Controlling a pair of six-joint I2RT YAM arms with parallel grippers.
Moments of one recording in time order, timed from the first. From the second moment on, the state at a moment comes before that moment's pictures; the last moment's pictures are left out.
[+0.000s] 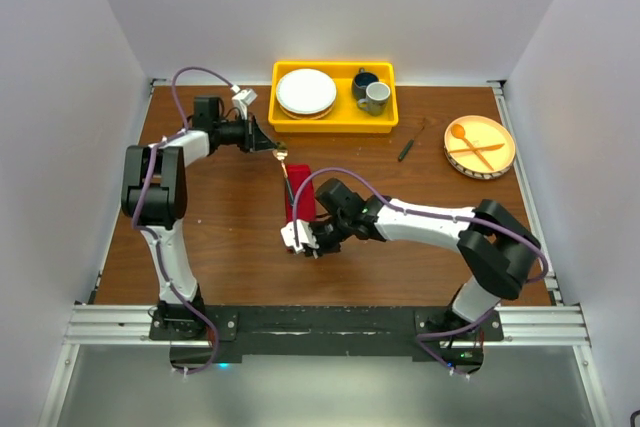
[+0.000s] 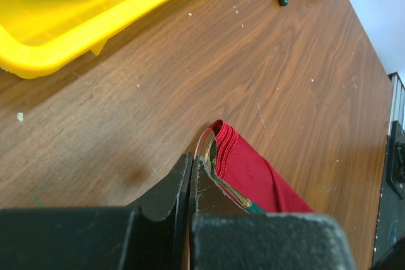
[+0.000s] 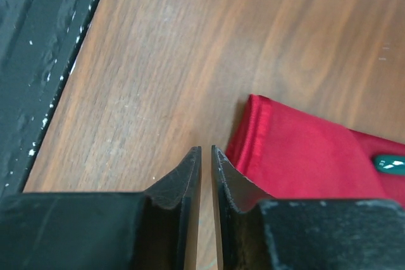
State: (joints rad) left arm -0.03 2.05 1.33 0.01 1.00 -0.05; right arm 0.94 1.62 0.96 -0.27 -0.60 -0.84
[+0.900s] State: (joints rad) left arm -0.04 2.10 1.33 -0.04 1.07 -0.04; right arm 0.94 1.74 0.94 -0.21 -0.54 -0.99
